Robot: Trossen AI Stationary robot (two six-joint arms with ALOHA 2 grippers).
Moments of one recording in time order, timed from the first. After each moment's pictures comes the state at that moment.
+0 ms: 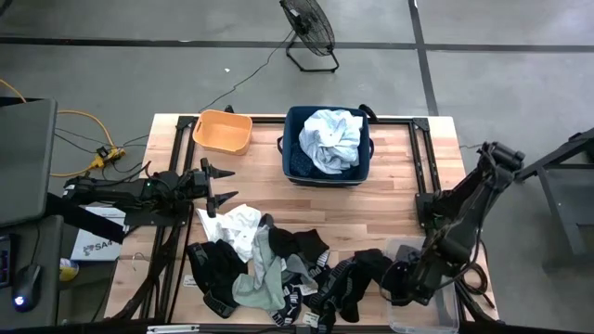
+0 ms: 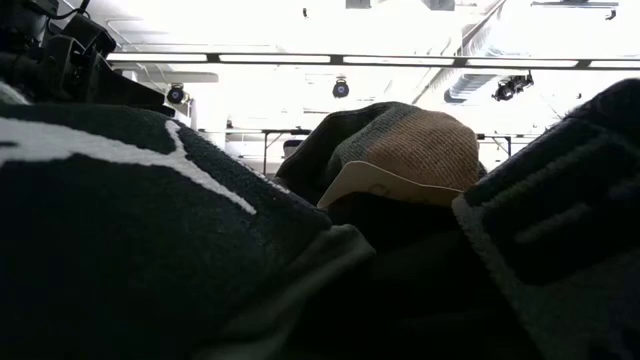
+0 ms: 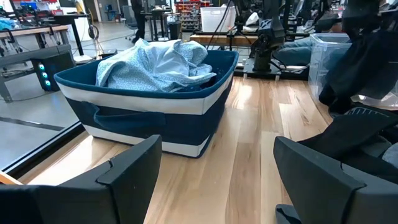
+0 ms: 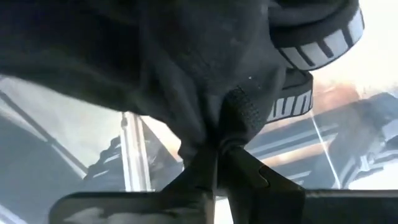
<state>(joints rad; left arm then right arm) -0.04 0.09 0.05 -0.01 -0.30 -0.01 0.94 1.38 1.04 -1.04 -0.24 1.51</state>
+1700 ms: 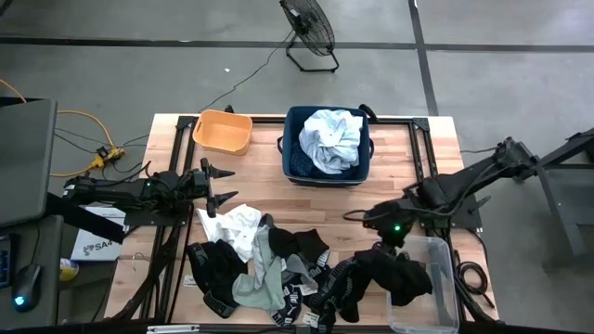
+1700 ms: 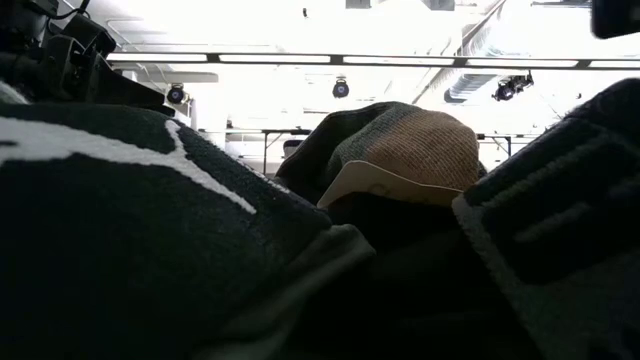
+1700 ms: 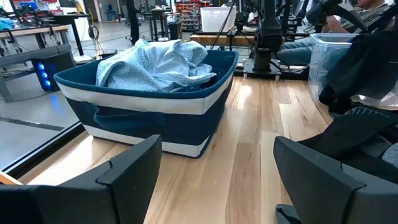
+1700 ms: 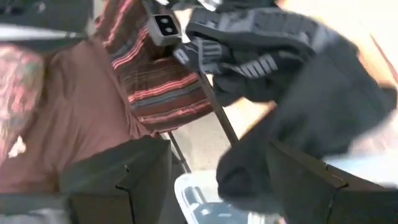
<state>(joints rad) -0.04 0.09 0.05 -0.01 -0.30 -0.01 0.39 1.21 1.04 -0.70 -0.45 1.17</state>
